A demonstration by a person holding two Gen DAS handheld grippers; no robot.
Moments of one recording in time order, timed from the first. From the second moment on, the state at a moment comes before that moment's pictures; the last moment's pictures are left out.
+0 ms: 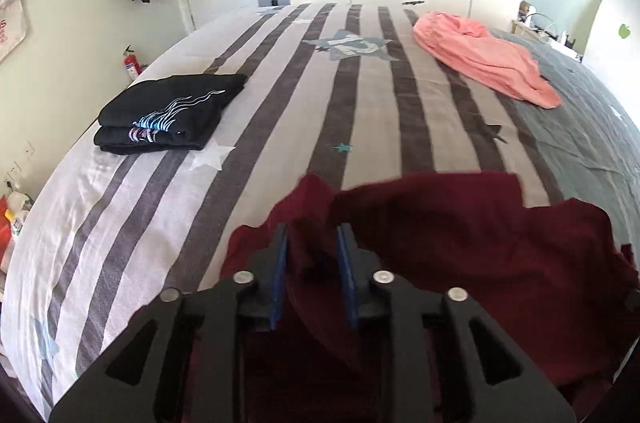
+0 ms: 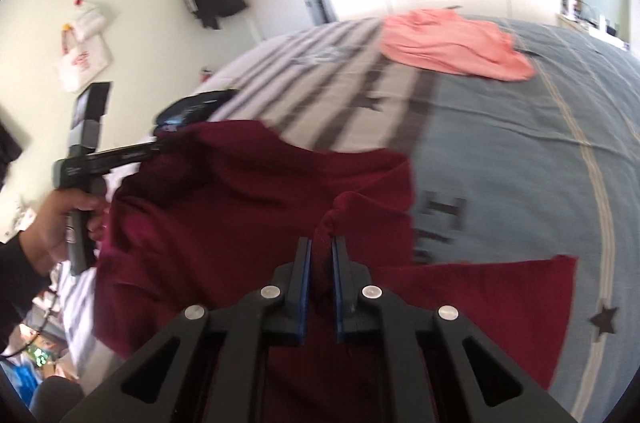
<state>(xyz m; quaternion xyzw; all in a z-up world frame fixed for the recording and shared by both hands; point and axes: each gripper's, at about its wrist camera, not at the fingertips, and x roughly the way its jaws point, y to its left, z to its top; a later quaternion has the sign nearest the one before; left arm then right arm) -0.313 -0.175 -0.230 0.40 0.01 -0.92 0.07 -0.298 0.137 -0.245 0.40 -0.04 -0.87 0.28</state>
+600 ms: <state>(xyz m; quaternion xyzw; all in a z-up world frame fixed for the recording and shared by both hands) -0.275 -0.044 -0.241 0.42 0.07 -0.89 -0.15 -0.262 0.156 -0.245 0.36 -0.06 -0.90 0.23</state>
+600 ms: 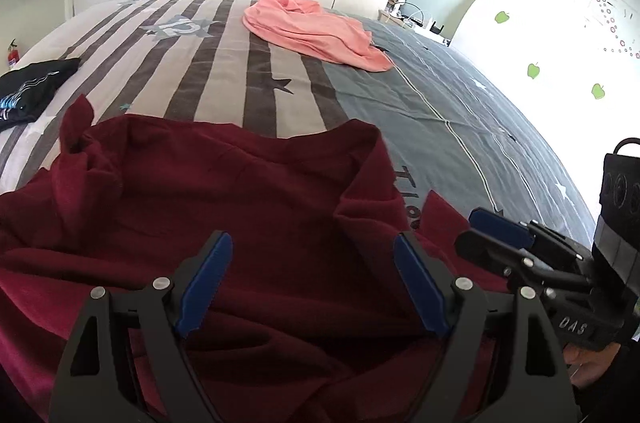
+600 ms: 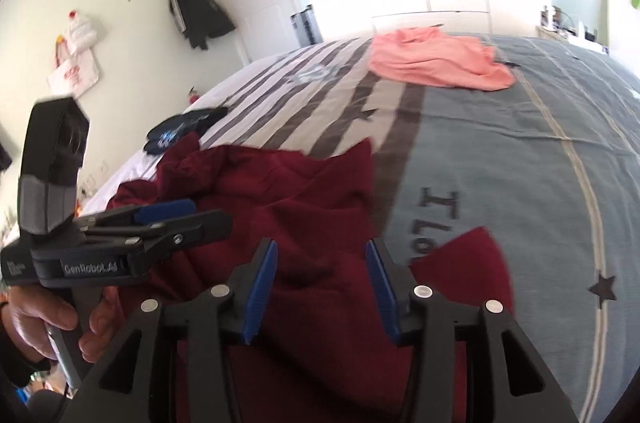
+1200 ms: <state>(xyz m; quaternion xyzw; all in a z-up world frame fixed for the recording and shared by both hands) -0.267 -0.054 -0.256 0.39 0.01 -0.91 -0.09 -0.300 0.216 -0.268 0.39 -0.02 -0.92 0.07</state>
